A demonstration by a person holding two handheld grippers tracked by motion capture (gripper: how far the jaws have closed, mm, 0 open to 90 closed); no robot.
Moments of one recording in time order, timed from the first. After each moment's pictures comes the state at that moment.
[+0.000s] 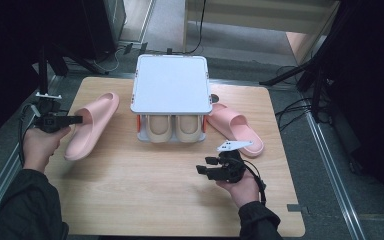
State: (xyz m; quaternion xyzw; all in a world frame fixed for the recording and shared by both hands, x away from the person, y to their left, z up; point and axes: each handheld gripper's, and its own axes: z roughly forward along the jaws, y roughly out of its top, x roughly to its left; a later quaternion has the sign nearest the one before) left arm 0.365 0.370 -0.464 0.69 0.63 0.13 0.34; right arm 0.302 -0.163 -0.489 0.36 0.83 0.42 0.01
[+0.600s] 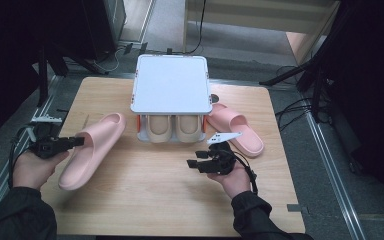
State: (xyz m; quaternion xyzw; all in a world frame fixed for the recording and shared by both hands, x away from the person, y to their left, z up) left arm 0.286 0.336 -0.453 0.73 0.58 0.12 0.35; right arm 0.321 -0.138 -0.484 0.33 0.84 0.42 -0.01
